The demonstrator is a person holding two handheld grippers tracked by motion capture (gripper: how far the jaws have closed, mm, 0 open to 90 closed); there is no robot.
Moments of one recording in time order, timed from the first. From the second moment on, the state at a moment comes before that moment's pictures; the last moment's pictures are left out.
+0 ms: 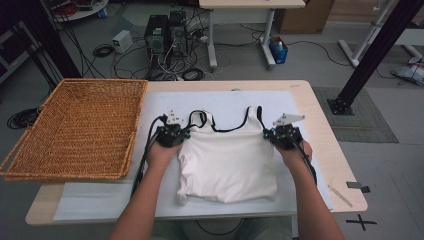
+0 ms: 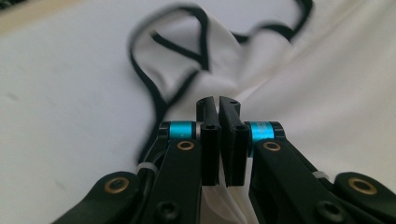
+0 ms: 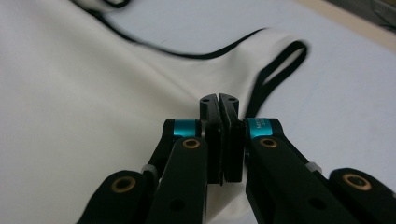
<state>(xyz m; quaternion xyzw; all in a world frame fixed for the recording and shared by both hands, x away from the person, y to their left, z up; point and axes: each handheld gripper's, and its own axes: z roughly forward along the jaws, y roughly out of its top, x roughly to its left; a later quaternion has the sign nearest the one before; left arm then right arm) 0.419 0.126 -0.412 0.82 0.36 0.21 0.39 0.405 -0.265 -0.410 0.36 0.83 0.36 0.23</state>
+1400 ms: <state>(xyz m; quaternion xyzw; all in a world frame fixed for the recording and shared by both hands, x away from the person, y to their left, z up) 0.253 0.133 -0.447 0.82 0.37 0.14 0.40 0.226 -0.280 -0.455 0.39 0.81 0.39 0.19</state>
